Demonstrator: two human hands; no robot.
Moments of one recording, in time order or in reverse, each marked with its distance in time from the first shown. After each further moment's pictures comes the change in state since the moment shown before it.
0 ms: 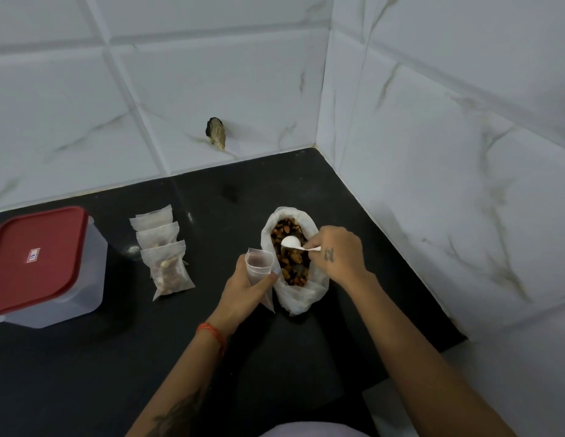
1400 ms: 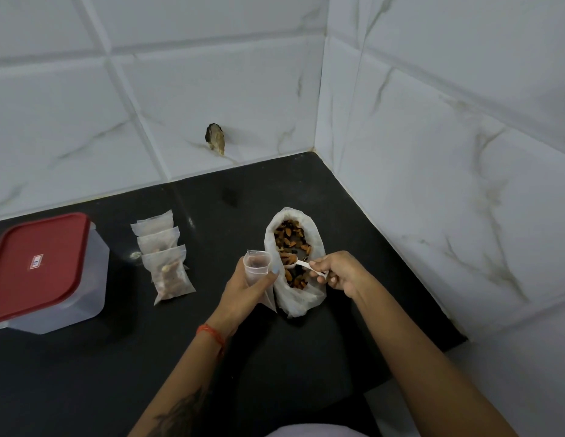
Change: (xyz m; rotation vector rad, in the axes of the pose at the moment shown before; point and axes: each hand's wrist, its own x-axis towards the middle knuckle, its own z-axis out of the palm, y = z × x) left_hand 0.003 -0.005 -0.003 -0.096 -0.035 -0.001; right_hand -0.006 0.014 0.010 1.104 -0.405 0.793
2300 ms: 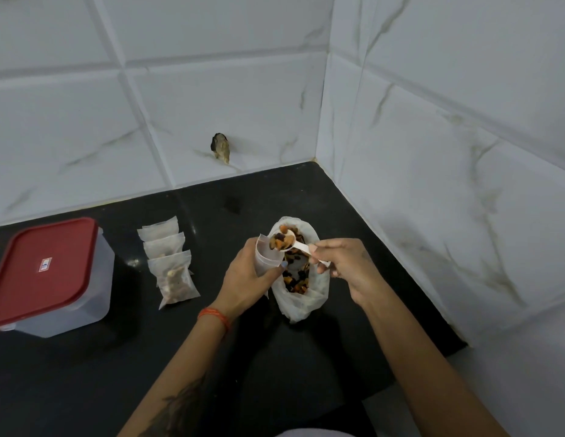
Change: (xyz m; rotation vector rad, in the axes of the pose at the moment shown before) left_hand 0.009 0.030 -0.008 0.386 0.070 0.311; right_hand -0.072 -0.022 0.008 -0.025 0.036 -0.455
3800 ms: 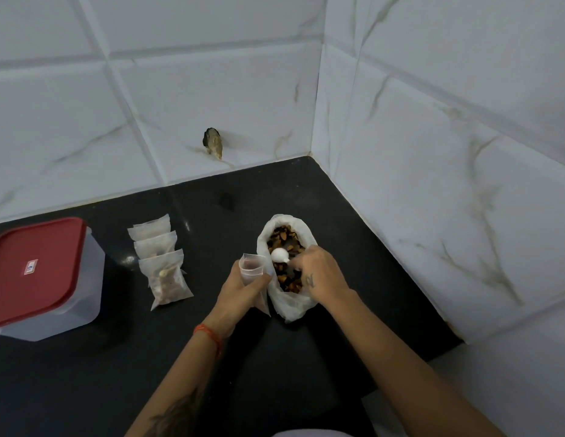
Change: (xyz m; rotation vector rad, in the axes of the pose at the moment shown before) left_hand -0.012 -0.028 0.015 -0.454 -0.052 -0.380; right_hand 0.044 0.051 0.024 -1.097 -0.091 -0.463
